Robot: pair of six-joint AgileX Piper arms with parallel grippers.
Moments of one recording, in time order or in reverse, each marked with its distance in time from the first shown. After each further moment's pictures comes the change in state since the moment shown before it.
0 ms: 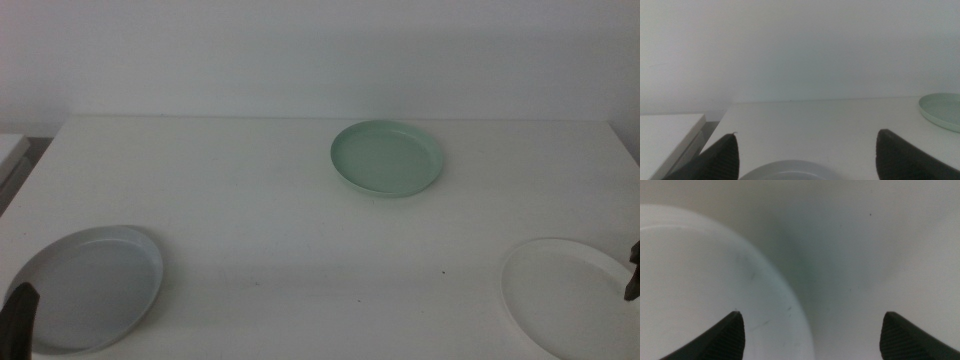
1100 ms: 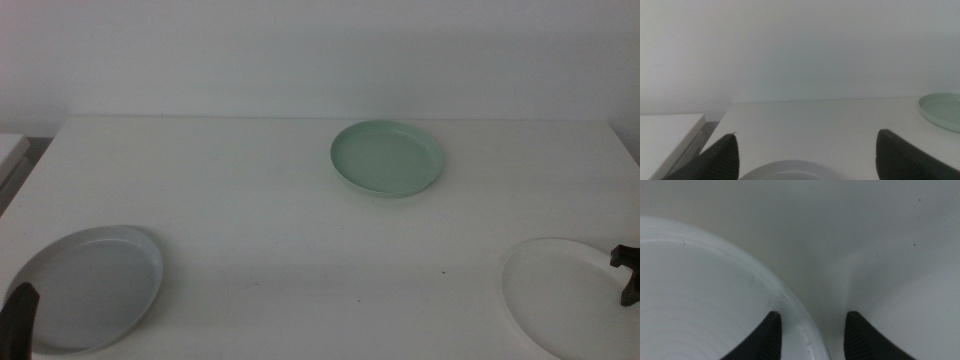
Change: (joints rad) left arm 0.000 0.000 0.000 0.000 0.000 0.000; right arm 0.025 0.092 -0.002 0.053 -0.103 -0.085
